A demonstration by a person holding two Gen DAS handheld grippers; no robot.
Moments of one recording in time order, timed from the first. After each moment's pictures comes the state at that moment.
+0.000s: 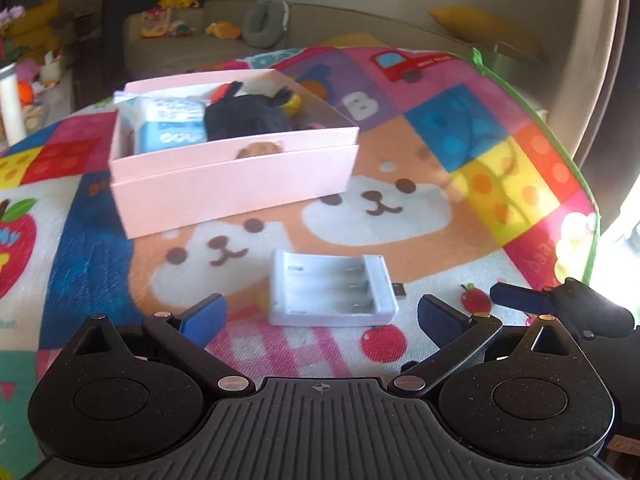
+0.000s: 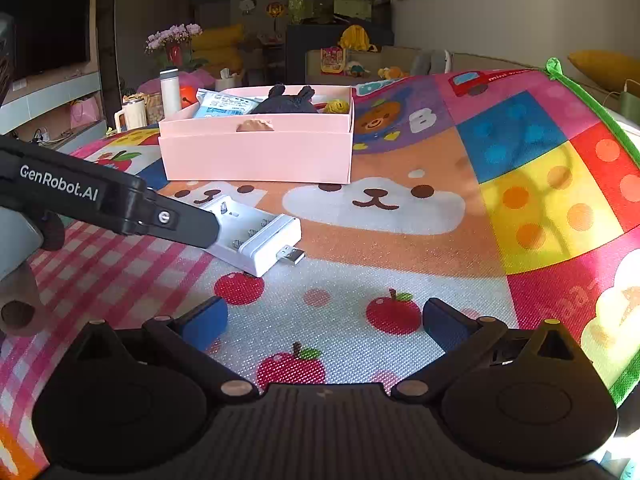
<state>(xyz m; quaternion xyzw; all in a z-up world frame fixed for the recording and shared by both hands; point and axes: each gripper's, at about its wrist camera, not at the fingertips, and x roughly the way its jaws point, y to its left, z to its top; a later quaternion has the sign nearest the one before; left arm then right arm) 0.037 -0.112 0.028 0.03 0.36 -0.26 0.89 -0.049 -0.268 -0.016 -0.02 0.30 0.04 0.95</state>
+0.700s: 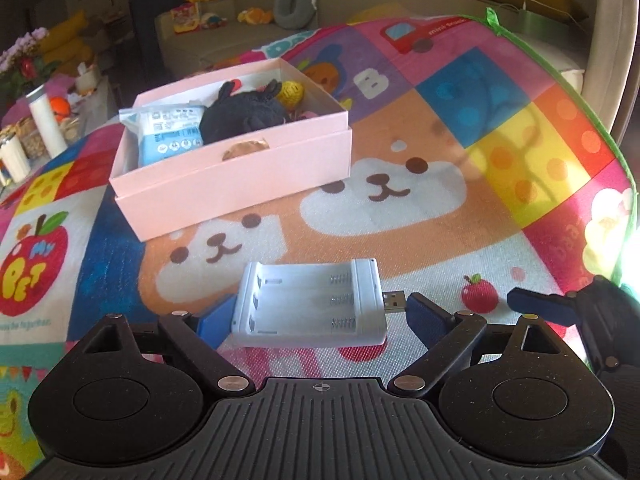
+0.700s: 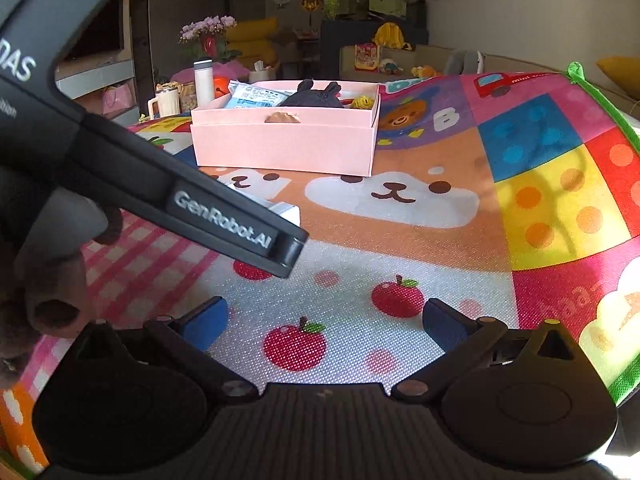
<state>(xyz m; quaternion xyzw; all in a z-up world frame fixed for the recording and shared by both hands) 0.021 -0.154 0.049 0.09 0.39 -0.18 0.90 -0.063 -0.279 -0.014 -0.03 0.31 0.10 0.95</state>
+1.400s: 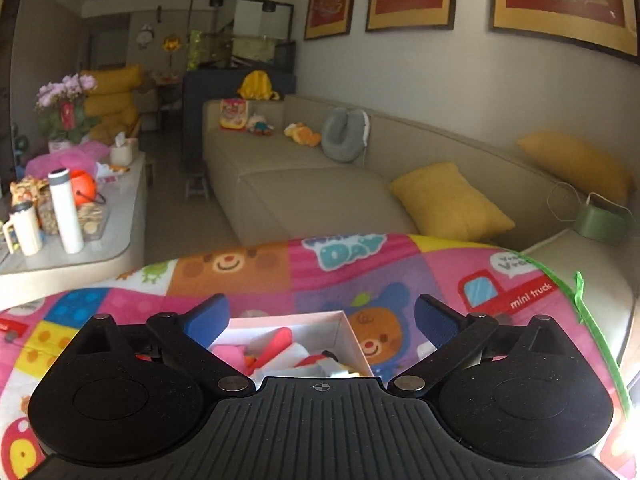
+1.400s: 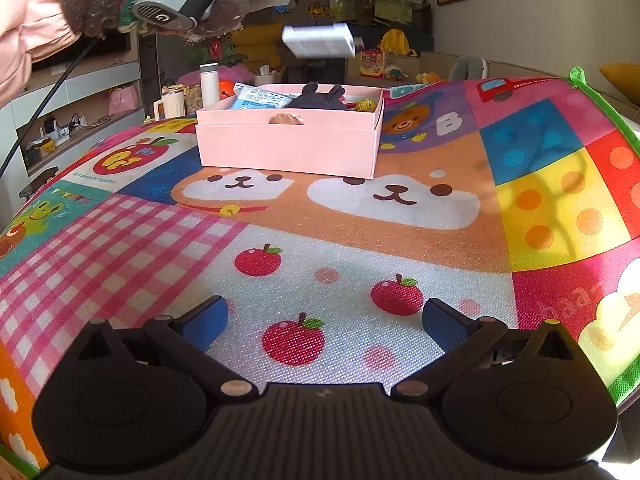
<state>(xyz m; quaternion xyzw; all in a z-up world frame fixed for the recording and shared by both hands) 0.188 -0.153 0.164 -0.02 0.24 -0.14 0.96 -0.065 -0.280 -0.017 -0.04 0.30 0.10 0.95</state>
